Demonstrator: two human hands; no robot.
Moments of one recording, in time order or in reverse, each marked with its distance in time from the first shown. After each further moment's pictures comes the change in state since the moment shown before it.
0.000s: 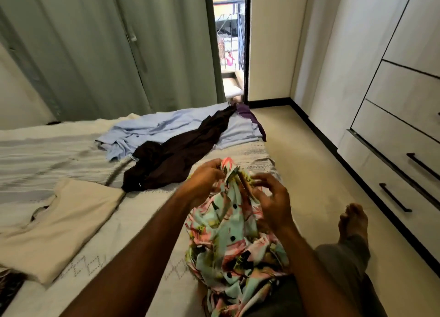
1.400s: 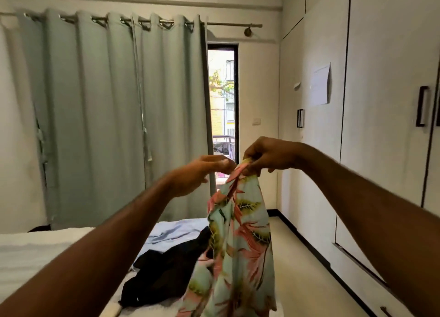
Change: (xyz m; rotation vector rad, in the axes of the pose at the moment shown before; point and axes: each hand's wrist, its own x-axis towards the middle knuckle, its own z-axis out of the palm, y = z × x) left_hand -0.137 0.299 -0.036 0.578 -0.175 0.625; right_hand 0.123 -0.408 -0.065 -0.859 -0.661 -0.372
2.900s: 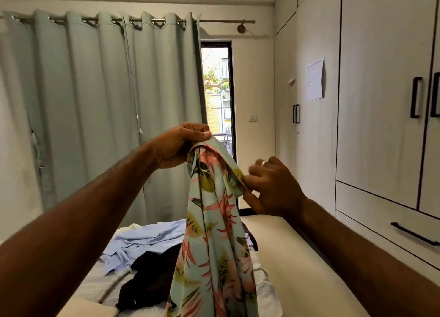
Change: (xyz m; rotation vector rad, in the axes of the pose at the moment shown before) left_hand 0.011 0.045 -0.039 -0.337 -0.115 0.114; right_hand -0.028 0.046 0.091 -0.617 0.862 -0.570
